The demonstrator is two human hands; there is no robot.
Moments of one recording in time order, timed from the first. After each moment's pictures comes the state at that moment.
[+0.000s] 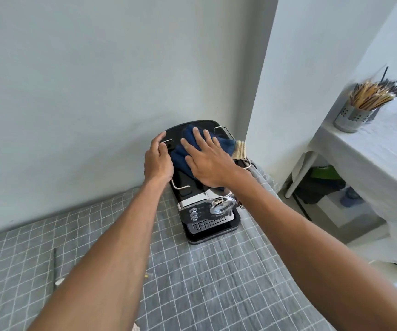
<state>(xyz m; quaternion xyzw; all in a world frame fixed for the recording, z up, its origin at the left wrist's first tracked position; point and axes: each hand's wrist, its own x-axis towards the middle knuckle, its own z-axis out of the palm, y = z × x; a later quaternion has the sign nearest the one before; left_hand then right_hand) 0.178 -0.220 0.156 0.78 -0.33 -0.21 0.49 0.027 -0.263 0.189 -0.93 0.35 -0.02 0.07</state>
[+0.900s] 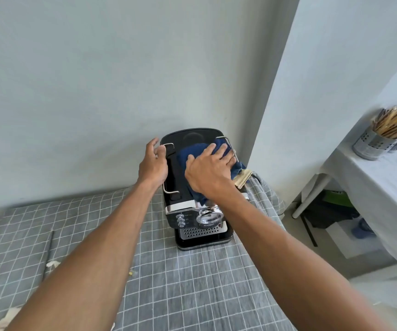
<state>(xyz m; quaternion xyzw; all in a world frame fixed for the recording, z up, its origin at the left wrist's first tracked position) 0.179 -0.220 0.150 0.81 -0.28 -0.22 0.46 0.038 -0.258 0.199 -0.81 0.55 -0.01 0.21</state>
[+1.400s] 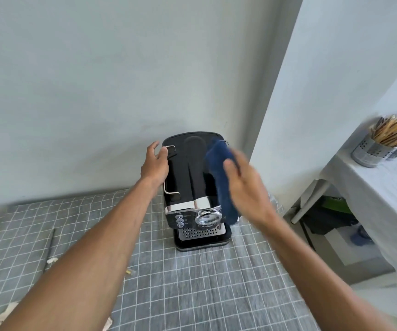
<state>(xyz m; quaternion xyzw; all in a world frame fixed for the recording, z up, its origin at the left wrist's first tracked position) 0.173 -0.217 0.160 0.79 -0.22 -0.27 0.51 -0.066 -0.240 0.218 -0.75 0.35 -0.34 0.44</state>
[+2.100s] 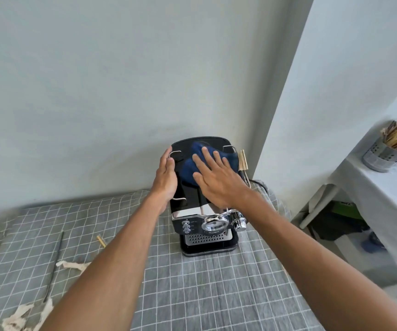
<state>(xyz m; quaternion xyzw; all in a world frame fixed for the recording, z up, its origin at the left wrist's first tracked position) 0.152 -0.201 0.156 0.72 -0.29 -0.29 0.56 -0.001 -0.273 0.193 -0.95 0.28 -0.01 0.10</state>
